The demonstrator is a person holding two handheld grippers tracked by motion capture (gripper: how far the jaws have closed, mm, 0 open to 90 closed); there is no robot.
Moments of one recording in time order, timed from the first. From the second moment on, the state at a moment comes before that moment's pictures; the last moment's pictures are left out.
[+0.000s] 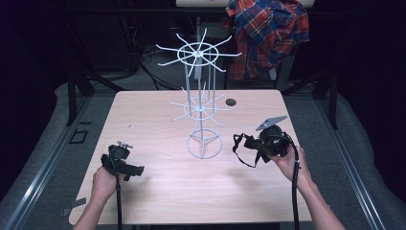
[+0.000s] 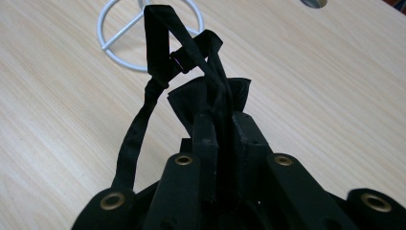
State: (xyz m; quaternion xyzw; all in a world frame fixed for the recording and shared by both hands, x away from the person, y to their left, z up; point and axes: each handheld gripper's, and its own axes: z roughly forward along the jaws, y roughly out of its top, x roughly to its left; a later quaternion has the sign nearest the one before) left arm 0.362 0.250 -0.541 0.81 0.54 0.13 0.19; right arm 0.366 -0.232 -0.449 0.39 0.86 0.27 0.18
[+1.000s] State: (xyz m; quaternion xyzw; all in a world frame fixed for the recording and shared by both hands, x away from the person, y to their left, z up) left arm 0.362 0.249 -0.541 0.81 0.53 0.13 0.19; right arm 0.380 -0.220 -0.409 0.37 0.84 0.32 0.22
